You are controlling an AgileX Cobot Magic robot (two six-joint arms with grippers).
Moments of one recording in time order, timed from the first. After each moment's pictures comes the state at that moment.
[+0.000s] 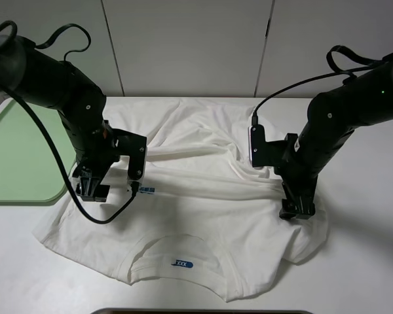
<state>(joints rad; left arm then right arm) -0.50 1.94 -1.02 0.31 0.53 0.80 0.40 1.86 -0.85 -0.08 0.45 -0.97</state>
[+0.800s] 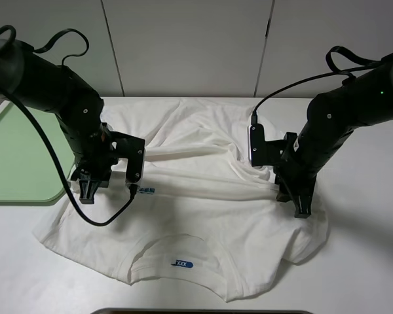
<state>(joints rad) -0.49 1.94 -1.00 0.31 0.50 0.80 0.40 1.86 -0.85 -0.08 0.43 -0.97</state>
